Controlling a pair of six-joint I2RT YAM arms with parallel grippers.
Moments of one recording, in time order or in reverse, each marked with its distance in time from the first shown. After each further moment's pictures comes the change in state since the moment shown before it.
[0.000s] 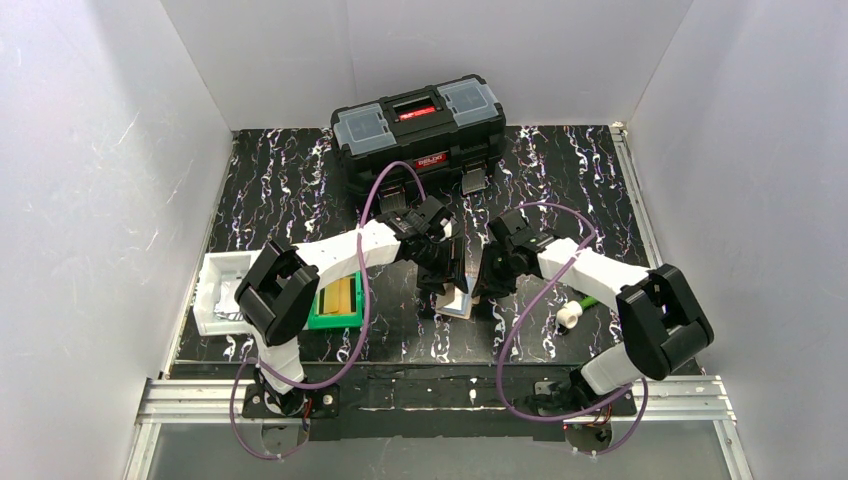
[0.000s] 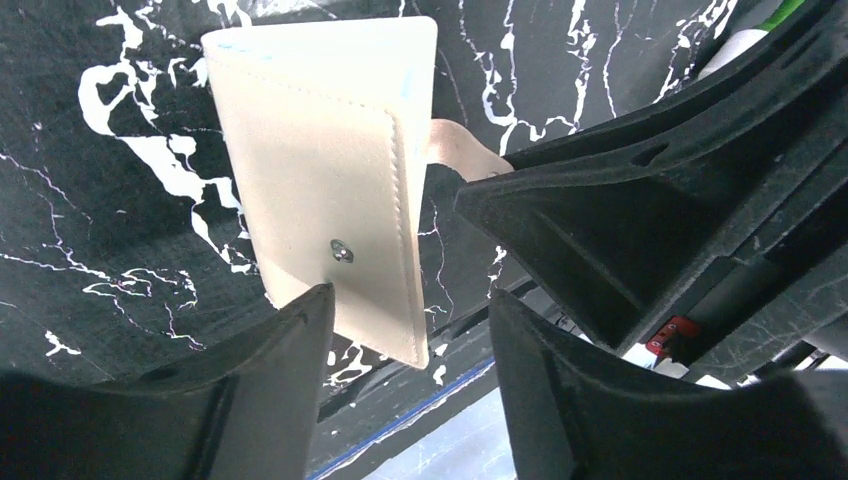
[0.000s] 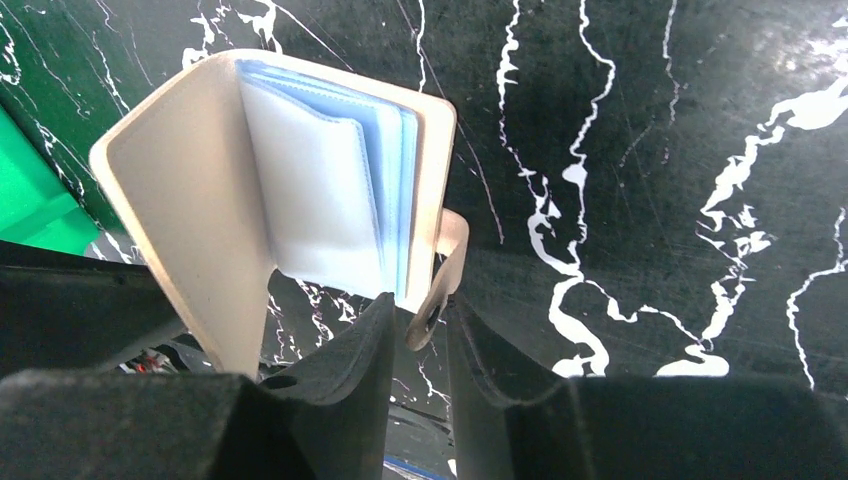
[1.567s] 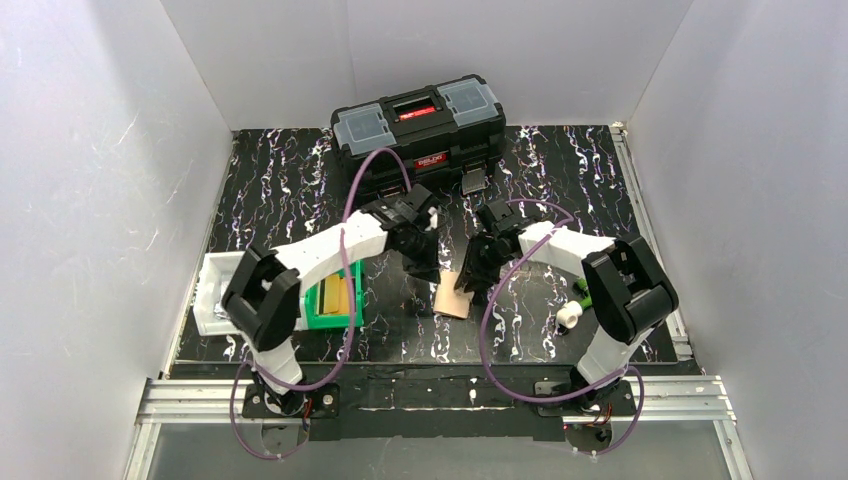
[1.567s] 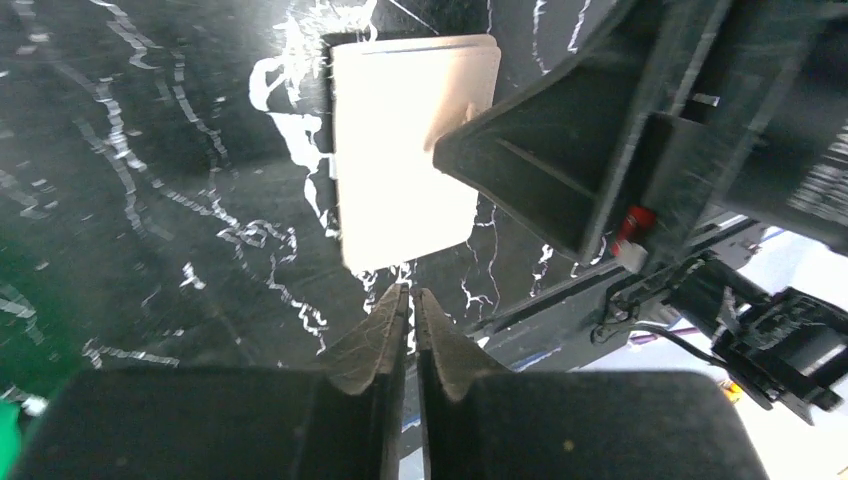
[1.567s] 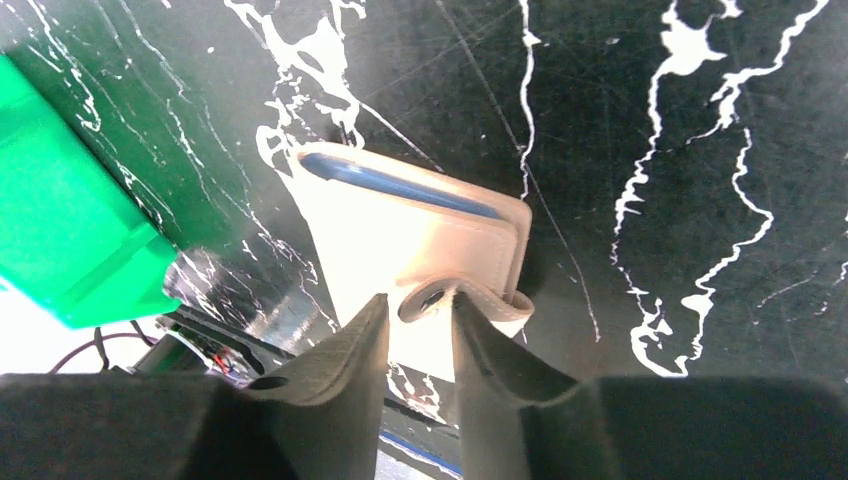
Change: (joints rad) left arm 0.046 -0.026 0.051 -0.140 -0.093 0.054; right arm -0.029 0.216 0.121 0.062 -0.140 0.053
